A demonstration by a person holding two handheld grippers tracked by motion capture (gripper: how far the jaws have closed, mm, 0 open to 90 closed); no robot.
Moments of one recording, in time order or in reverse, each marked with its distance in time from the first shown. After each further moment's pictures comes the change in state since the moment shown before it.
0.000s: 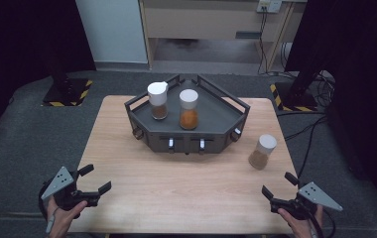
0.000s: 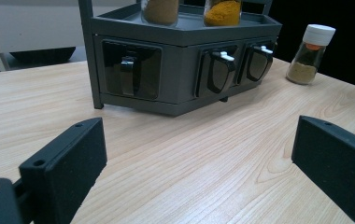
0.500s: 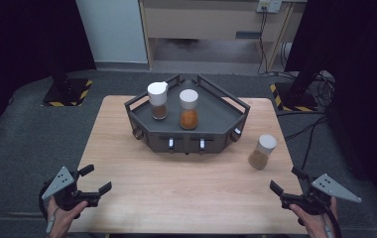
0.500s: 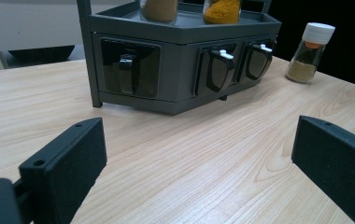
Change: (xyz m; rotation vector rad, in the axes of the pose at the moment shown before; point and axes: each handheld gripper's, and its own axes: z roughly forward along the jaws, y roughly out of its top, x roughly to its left) left arm 0.000 0.001 0.001 0.008 -0.001 0.002; right arm -0.014 0.053 -0.015 0.029 0.054 0.037
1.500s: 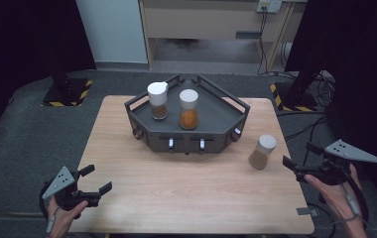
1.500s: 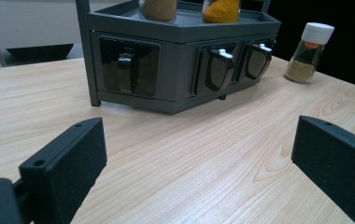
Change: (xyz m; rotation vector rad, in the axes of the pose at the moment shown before) left arm 0.001 0.000 0.001 0.003 -0.005 -0.008; right arm -0.015 0.107 0.008 0.139 -0.031 -0.056
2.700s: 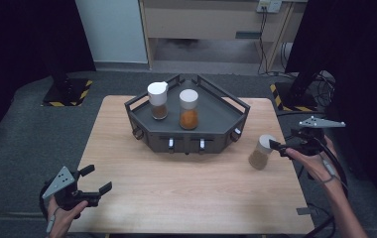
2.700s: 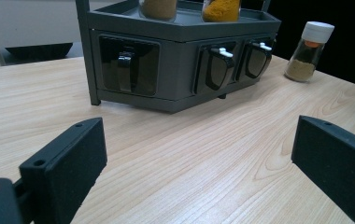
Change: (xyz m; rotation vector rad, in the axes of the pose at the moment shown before) left arm 0.001 0.000 0.000 0.003 -0.001 0.000; right arm -0.028 0.048 0.079 0.214 -0.009 0.005
